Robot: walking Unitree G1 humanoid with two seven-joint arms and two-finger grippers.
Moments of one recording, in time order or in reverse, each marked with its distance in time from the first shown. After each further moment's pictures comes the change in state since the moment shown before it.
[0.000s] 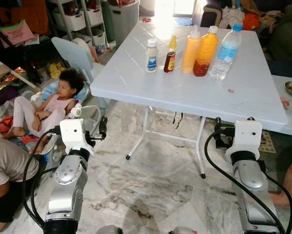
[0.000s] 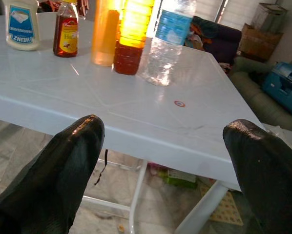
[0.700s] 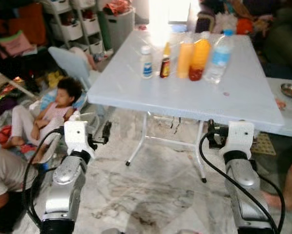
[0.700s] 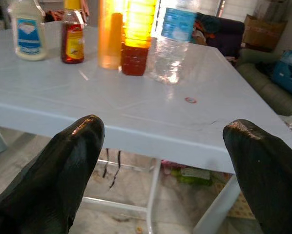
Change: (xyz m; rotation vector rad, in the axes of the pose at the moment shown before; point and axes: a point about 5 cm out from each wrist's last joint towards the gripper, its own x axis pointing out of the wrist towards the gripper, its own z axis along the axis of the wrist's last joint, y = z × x) left arm -0.001 -0.009 -0.012 -0.014 0.072 -0.067; right arm 0.007 0.004 -0.004 0.037 0.031 0.008
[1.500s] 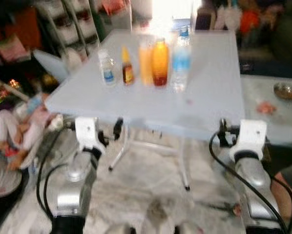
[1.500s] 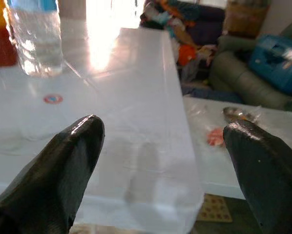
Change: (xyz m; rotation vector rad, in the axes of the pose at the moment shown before) left arm 0.007 -0.014 0.003 -0.041 -0.001 -0.057; right arm -0.001 -0.010 -0.003 0.000 0.024 -0.047
